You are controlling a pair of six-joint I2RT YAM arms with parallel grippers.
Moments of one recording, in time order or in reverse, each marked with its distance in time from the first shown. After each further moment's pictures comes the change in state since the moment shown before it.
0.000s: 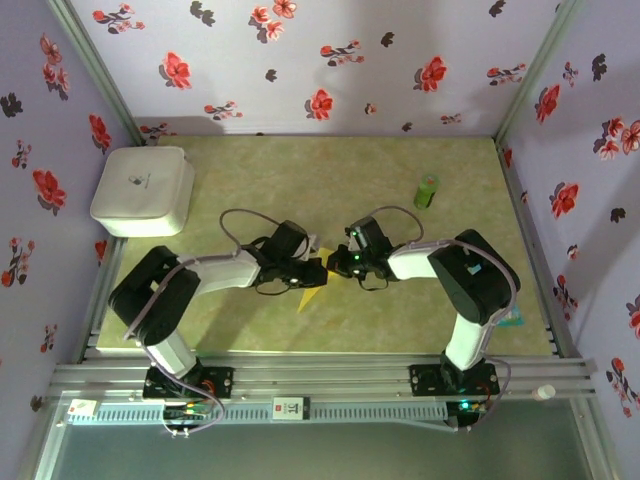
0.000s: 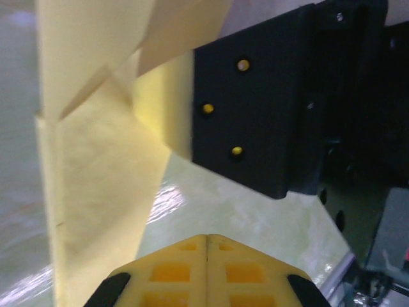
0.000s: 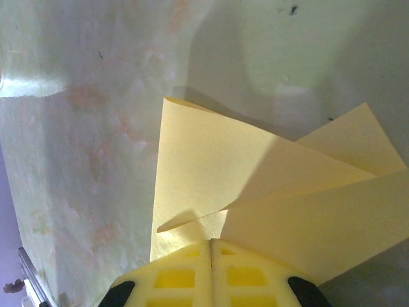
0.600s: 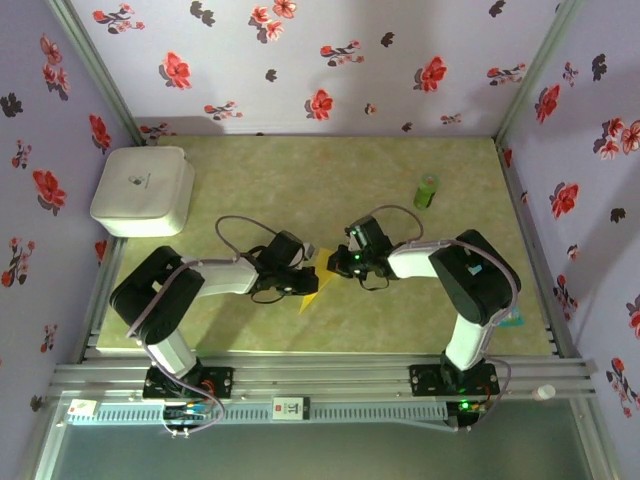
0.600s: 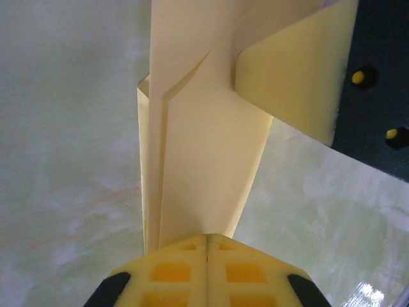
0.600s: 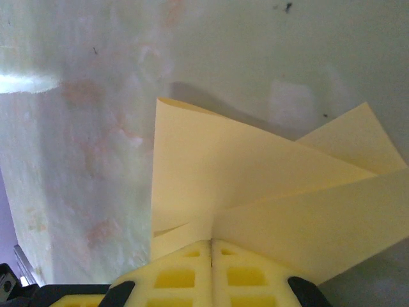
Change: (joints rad) left arm 0.000 -0.016 -0.093 0.024 -0.120 0.053; right arm 0.000 -0.008 0.014 -0.052 -0.002 -0.016
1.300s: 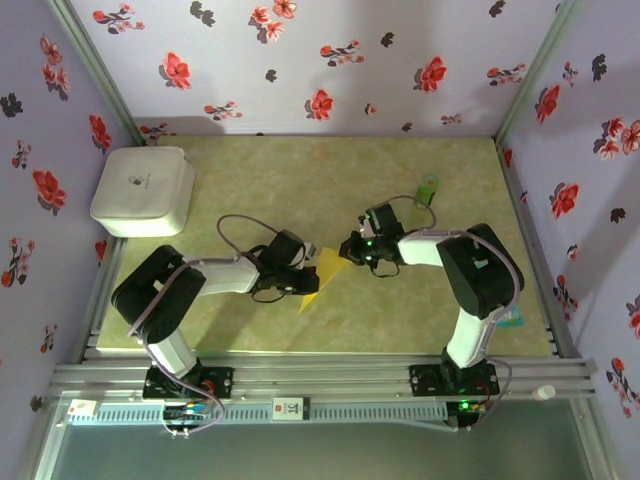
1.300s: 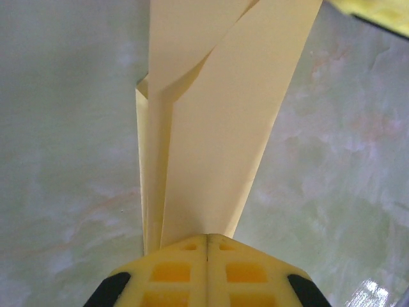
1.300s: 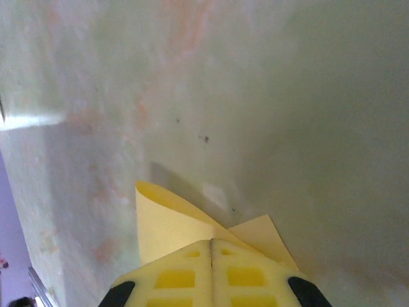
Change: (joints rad) left arm 0.001 0.006 0.005 -0.002 0.001 0.022; right arm -0.119 -0.018 0.058 -0.065 -0.047 -0.038
